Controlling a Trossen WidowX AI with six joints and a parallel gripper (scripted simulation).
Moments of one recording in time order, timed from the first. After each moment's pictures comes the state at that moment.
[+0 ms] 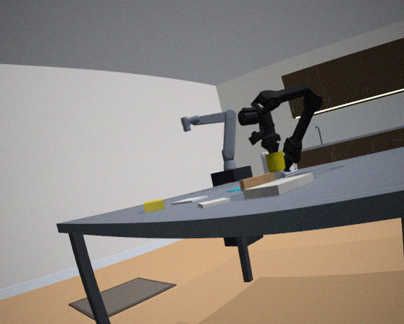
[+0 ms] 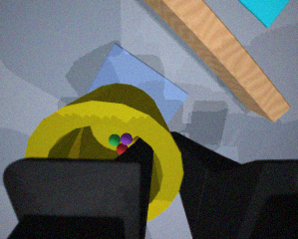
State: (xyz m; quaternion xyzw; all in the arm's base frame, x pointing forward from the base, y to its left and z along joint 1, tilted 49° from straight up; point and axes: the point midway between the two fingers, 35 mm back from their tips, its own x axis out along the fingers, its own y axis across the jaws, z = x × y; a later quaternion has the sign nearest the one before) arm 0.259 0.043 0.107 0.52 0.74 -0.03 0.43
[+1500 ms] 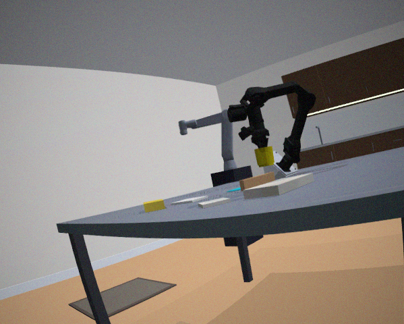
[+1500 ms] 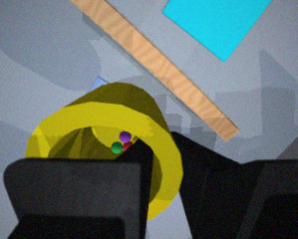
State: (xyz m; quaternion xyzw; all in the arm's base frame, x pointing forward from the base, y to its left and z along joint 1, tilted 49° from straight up) arm 0.262 -0.007 0.093 0.52 0.74 -0.03 0.43
